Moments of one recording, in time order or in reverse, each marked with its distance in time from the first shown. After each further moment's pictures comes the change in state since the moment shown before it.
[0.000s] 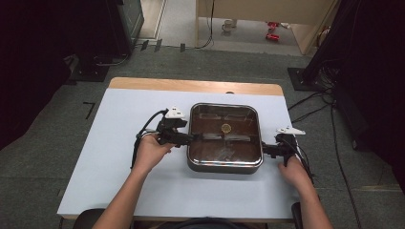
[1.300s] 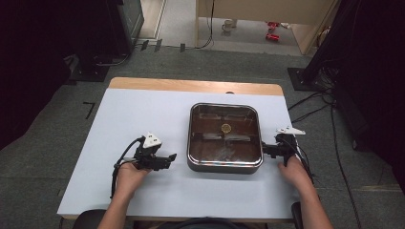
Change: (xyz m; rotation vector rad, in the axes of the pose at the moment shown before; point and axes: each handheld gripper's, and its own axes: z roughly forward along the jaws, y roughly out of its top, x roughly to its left) left arm 0.011 -0.100 -0.016 0.053 0.141 -0.064; right arm 0.000 0.000 0.000 0.000 0.000 0.002
